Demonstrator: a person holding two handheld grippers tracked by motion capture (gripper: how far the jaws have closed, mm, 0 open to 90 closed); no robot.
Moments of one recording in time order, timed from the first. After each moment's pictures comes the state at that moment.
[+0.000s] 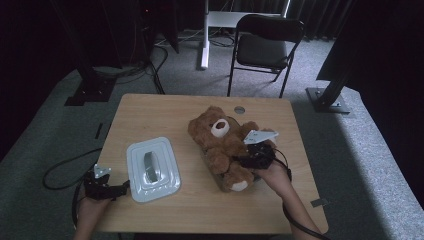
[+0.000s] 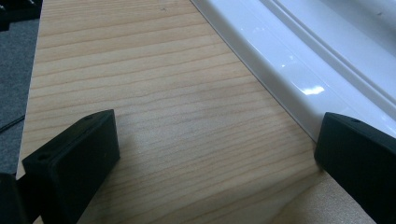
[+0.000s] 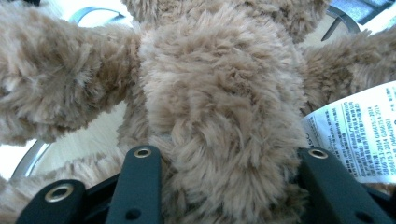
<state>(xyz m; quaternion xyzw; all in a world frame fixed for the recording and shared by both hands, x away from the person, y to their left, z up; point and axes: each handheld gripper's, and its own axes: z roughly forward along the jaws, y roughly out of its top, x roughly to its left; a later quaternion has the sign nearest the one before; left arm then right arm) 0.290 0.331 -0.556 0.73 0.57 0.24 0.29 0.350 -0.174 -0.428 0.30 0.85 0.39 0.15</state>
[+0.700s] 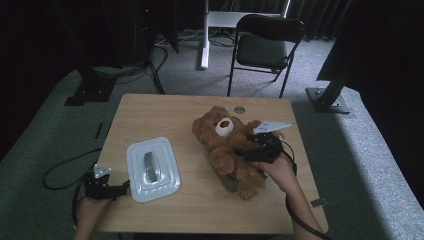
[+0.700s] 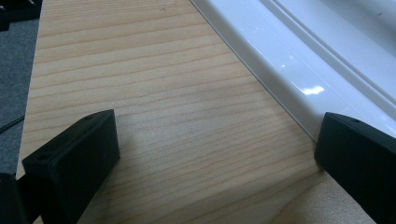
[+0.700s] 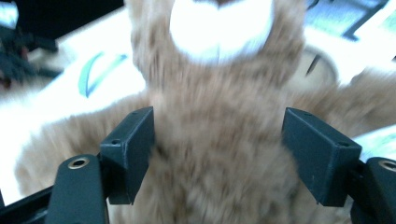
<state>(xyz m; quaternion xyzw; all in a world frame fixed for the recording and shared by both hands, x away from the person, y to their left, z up) 0.290 0.331 -0.556 0.73 0.57 0.24 0.29 0.352 -0.186 -0.393 0.34 0.82 0.44 0.14</state>
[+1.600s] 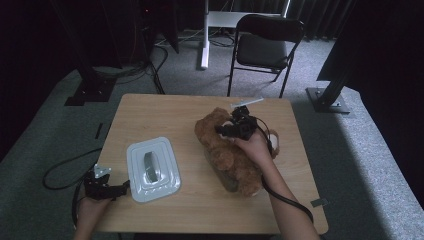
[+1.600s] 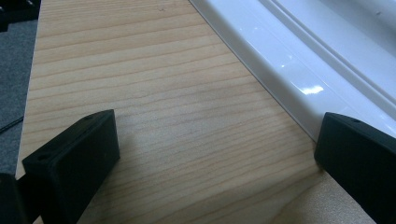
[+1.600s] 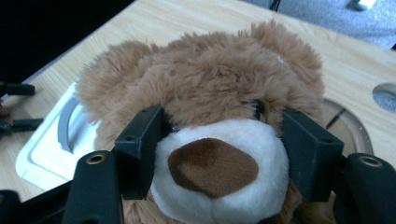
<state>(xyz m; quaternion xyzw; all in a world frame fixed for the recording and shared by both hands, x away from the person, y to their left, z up) 0.290 0.331 -0.556 0.73 0.57 0.24 0.29 0.423 -0.128 -0.387 0.40 0.81 0.40 0.10</state>
